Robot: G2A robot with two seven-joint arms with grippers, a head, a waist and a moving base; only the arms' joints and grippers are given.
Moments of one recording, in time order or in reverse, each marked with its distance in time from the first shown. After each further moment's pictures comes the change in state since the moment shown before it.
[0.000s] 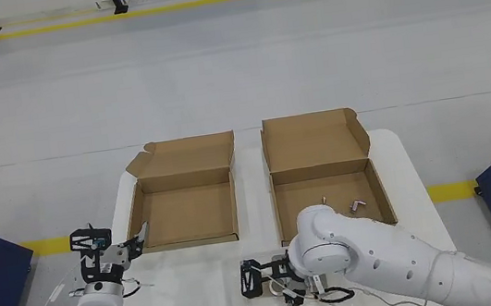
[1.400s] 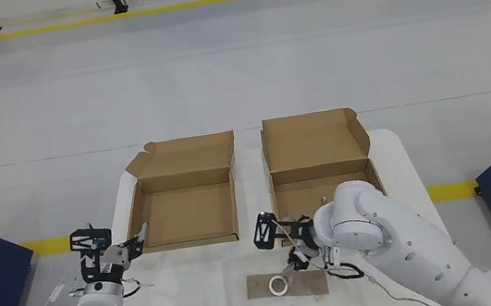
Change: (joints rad) left arm 0.000 0.000 0.000 0.000 0.000 0.000 0.000; right arm -0.245 0.002 0.445 -0.097 -0.153 -0.031 -0.031
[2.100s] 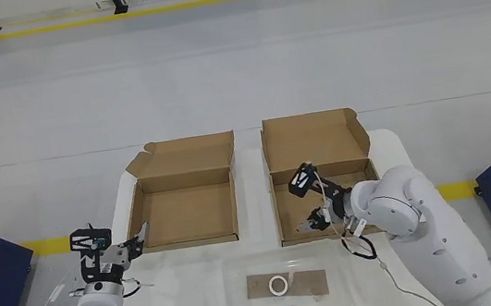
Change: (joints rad) left arm 0.000 0.000 0.000 0.000 0.000 0.000 0.000; right arm -0.191 -0.100 0.411 -0.027 -0.157 0.077 -0.036
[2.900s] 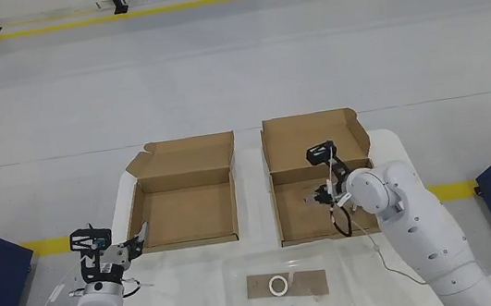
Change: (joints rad) left arm 0.000 0.000 0.000 0.000 0.000 0.000 0.000; right arm 0.106 -0.037 -0.032 0.259 -0.146 0.410 -0.081
